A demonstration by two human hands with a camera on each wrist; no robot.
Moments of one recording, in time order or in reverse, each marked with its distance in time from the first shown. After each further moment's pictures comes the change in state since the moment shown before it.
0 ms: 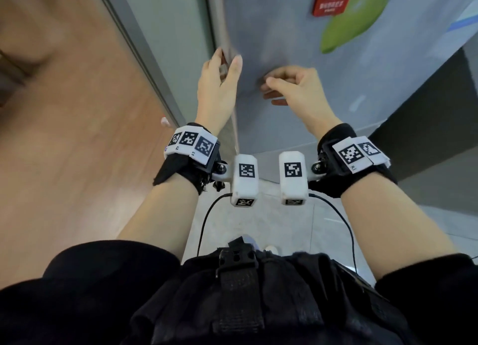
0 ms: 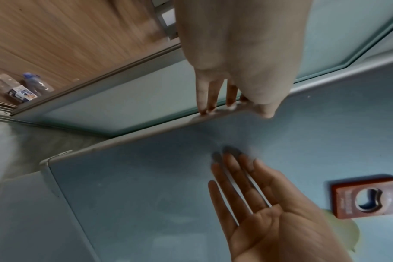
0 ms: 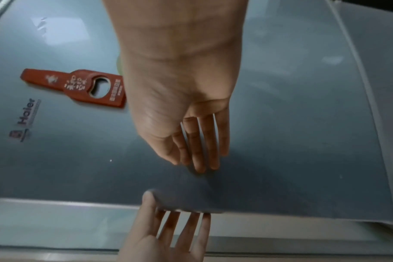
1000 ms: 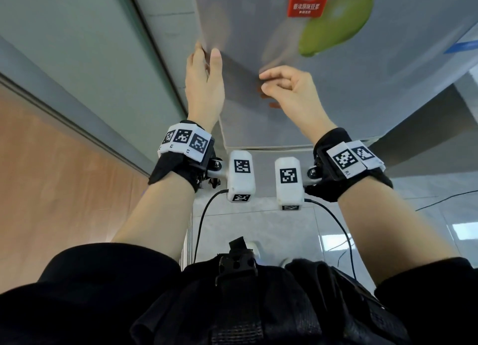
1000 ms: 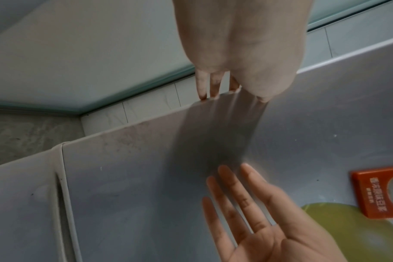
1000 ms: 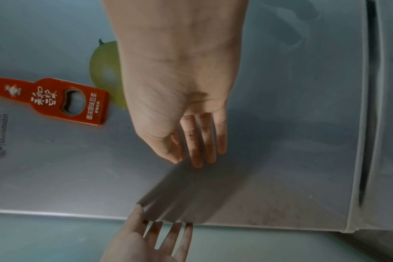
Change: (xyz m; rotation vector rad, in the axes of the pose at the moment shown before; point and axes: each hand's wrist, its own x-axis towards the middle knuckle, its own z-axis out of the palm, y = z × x) left_hand 0.232 -0.028 0.048 -0.030 -0.160 0.058; right_hand 0.178 0.001 0.012 -0.026 0.300 0.070
